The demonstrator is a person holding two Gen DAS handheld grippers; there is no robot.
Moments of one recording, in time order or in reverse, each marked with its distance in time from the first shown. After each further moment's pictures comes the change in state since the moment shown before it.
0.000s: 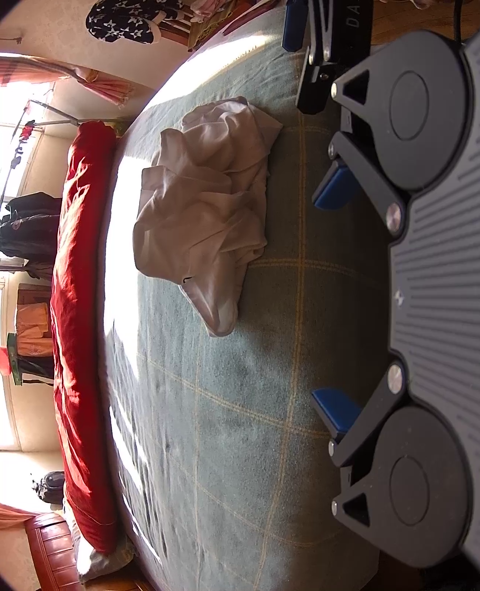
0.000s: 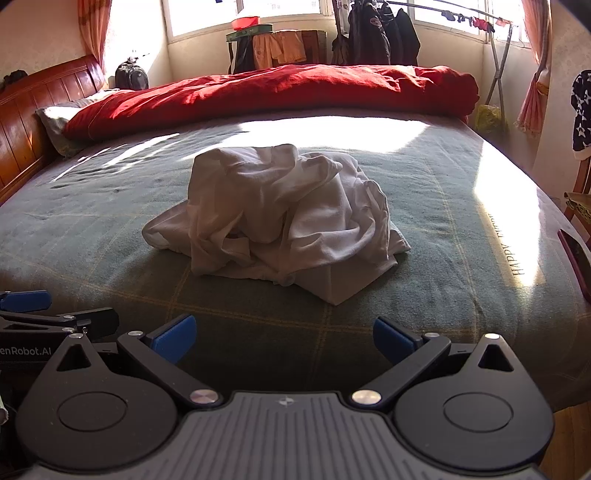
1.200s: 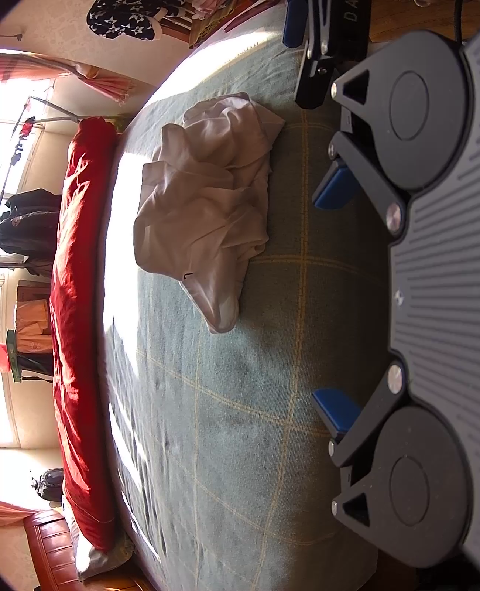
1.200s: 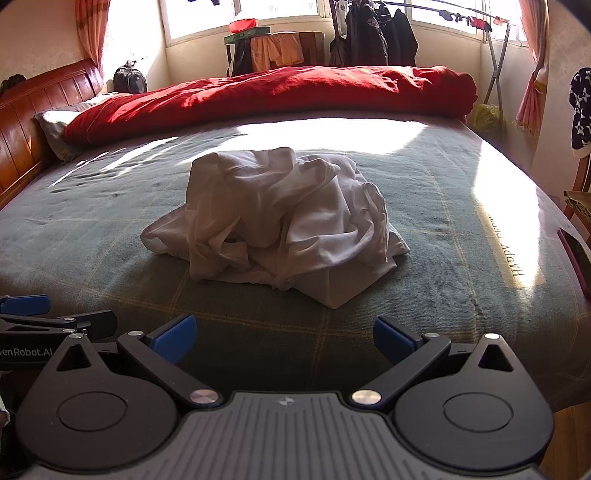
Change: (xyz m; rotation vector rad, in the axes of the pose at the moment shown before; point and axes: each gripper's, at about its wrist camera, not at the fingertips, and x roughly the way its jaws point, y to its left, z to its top) left arm 0.004 0.003 0.004 -0.020 0.004 0.002; right arm 0.001 -0.002 0.001 0.009 -0.006 0.001
